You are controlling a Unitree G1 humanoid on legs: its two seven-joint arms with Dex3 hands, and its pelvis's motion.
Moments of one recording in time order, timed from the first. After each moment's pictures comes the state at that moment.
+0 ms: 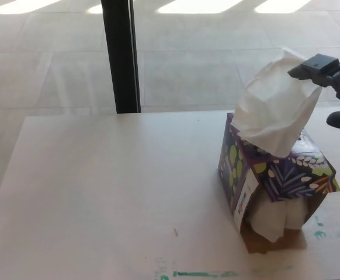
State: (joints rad) left_arm 0.03 0.67 0.27 1.20 -0.06 -0.08 -0.29; right_arm -0.72 -0.96 0.35 0.11 -0.74 -0.27 0.11
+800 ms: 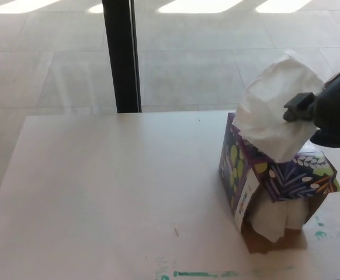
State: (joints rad) left_arm 0.02 0.67 0.25 1.20 -0.06 -0.10 -0.30; right_arm -0.71 -0.90 0.42 0.24 -0.96 -0.35 -0.05
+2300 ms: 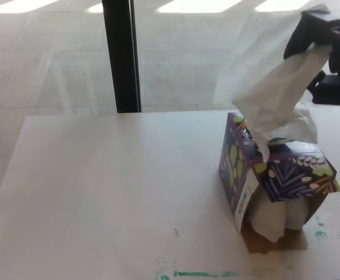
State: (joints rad) left_arm 0.03 0.67 0.26 1.22 -0.06 -0.10 -0.29; right_arm -0.73 -0.49 0.01 0.33 -0.71 -0.39 -0.38
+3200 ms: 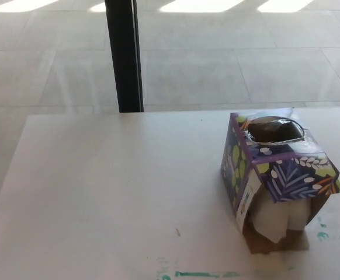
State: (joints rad) left_arm 0.05 0.67 0.26 1.22 -0.06 -0.12 -0.28; right_arm -0.86 -0.78 -0.18 0.46 -0.53 -0.29 -0.37
